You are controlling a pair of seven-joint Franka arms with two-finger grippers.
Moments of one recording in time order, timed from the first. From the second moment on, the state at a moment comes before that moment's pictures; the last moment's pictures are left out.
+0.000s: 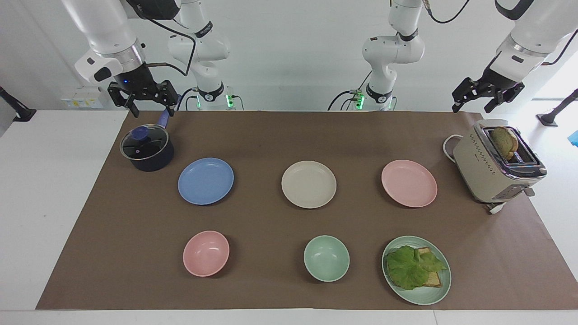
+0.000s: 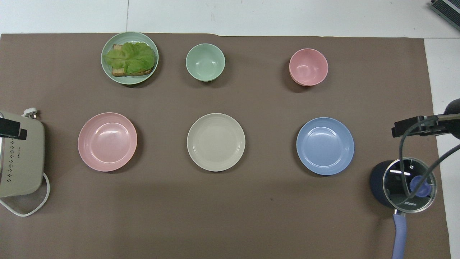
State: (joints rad) left arm -0.07 -0.06 0.10 -1.57 -0.03 1.45 0.07; right arm 0.01 -0.07 -0.01 -1.63 0.00 1.54 -0.02
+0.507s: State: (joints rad) left arm -0.07 -0.07 0.11 -1.65 -0.03 1.52 0.07; right arm 0.01 -0.07 -0.01 -1.63 0.00 1.54 -0.02
